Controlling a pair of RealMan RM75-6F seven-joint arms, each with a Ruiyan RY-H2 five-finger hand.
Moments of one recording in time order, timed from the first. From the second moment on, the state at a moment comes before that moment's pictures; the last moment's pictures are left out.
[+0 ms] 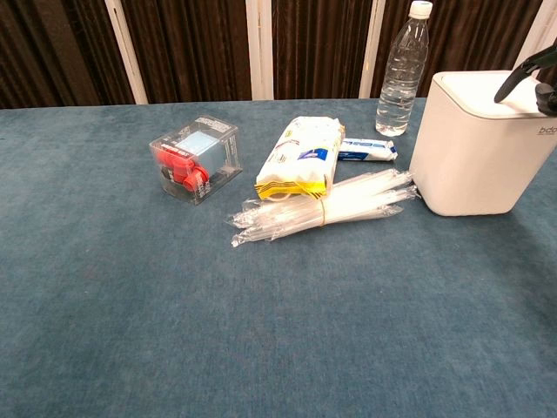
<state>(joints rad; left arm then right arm) -0.09 -1.10 -0.02 -1.61 1.51 1.48 0.02 0.76 -0.97 0.22 -1.97 -0.47 0.96 -0.19</state>
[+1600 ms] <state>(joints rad) -0.08 -1.10 -0.02 -1.58 1.51 1.48 0.05 0.48 -0.92 0.10 -2.03 -1.06 1.28 -0.12</state>
